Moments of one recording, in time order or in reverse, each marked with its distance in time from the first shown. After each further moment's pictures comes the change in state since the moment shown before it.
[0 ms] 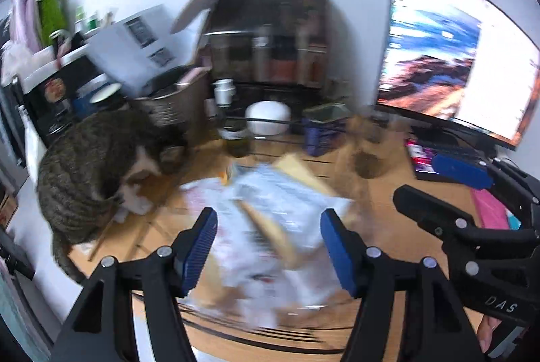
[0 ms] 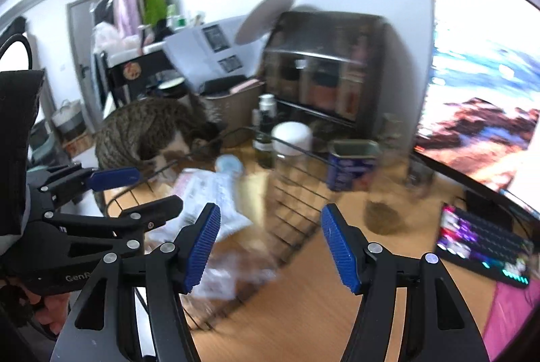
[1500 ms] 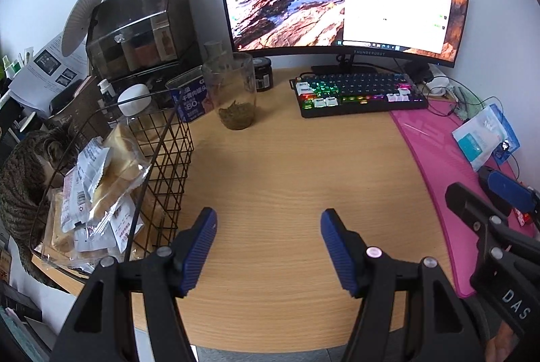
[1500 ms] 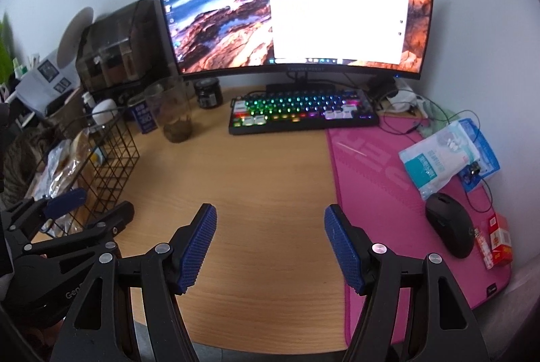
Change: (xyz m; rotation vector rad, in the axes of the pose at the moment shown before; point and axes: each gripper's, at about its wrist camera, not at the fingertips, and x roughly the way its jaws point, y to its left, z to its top) left arm -0.005 -0.173 -0.056 0.215 0.106 -0.109; right arm -0.142 -0.105 -0.132 0.438 0.110 -0.530
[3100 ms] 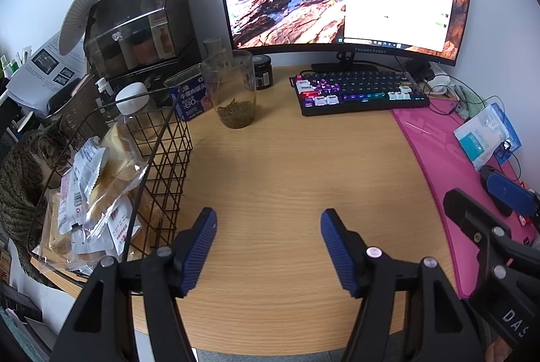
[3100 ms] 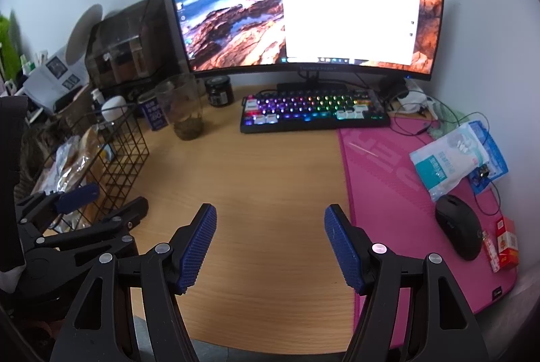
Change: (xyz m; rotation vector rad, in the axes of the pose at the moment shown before) left arm 0.005 0.001 0.001 0.001 0.010 -0.003; right arm 0.000 0.007 -0.001 -0.020 0.000 0.034
